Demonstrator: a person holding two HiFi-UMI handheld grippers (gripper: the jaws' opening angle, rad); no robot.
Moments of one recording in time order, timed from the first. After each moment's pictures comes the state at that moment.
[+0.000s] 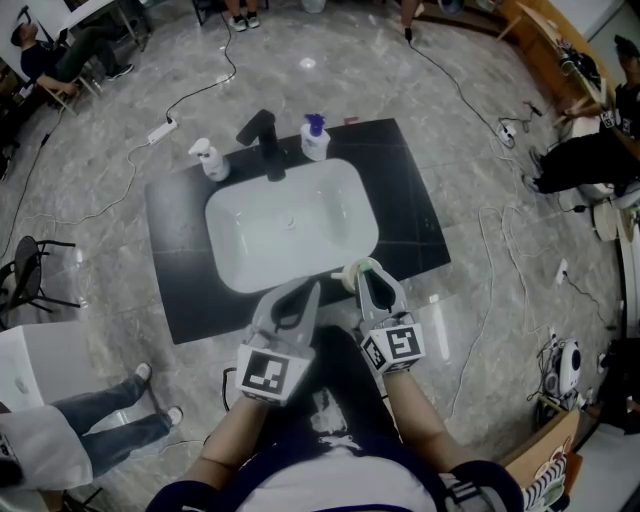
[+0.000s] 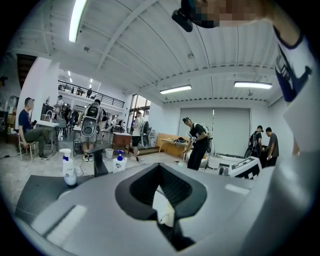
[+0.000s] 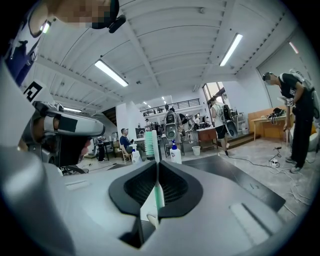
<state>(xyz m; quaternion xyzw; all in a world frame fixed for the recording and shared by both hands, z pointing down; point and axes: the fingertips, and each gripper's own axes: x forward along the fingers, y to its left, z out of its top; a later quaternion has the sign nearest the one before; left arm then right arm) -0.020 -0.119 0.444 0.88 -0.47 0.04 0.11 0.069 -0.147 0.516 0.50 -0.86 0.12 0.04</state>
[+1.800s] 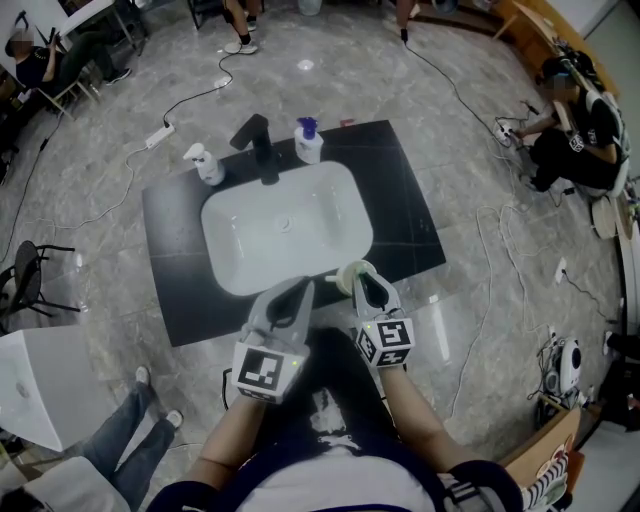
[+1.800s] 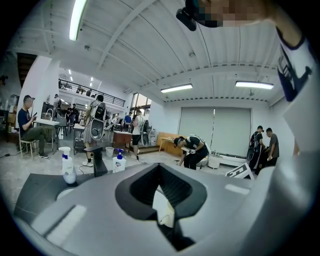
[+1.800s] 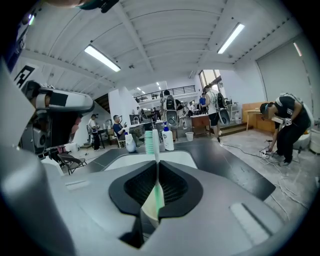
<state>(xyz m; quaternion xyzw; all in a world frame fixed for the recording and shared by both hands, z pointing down) -0.017 -0.123 0.450 0.87 -0.47 0.05 0.11 0.085 -0.148 0.567 0.51 -0.83 0.17 0.12</state>
